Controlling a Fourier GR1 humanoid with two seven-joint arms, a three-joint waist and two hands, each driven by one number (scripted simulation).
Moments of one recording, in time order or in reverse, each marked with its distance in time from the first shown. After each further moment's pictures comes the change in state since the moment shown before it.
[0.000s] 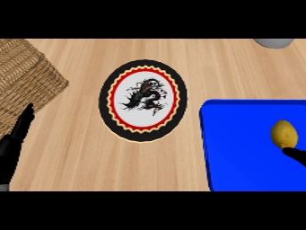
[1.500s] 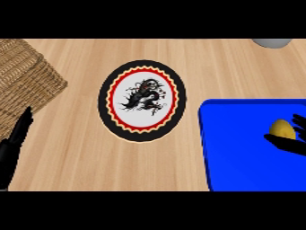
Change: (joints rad) left arm 0.032 -0.124 0.139 -0.036 -0.133 -0.123 -0.003; right arm -0.223 0.281 -0.146 0.443 0.101 0.371 -0.249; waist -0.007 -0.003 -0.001
